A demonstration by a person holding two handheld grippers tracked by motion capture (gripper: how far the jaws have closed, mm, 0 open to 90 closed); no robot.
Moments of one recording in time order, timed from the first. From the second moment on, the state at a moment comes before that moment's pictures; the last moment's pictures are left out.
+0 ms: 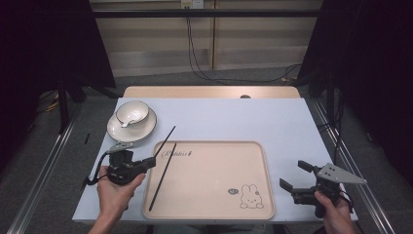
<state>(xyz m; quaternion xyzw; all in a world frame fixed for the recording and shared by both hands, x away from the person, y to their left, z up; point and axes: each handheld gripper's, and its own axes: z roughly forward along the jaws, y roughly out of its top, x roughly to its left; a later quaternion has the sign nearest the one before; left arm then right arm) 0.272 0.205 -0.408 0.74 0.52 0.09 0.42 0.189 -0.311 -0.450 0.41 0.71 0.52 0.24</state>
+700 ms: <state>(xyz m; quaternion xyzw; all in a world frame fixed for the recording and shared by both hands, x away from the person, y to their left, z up) 0.269 0.169 -0.449 0.75 0.56 0.08 0.36 0.190 -0.311 -0.450 0.41 0.71 0.52 0.23</state>
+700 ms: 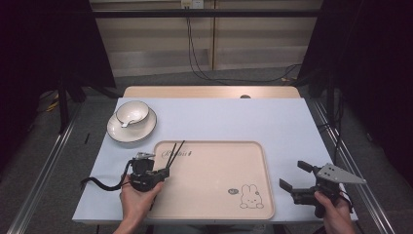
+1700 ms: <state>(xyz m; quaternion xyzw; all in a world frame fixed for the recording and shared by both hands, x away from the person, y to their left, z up) 0.276 0.159 -0.463 0.78 0.53 0.09 0.33 0.190 -0.310 -0.450 0.41 0.71 0.52 0.24</state>
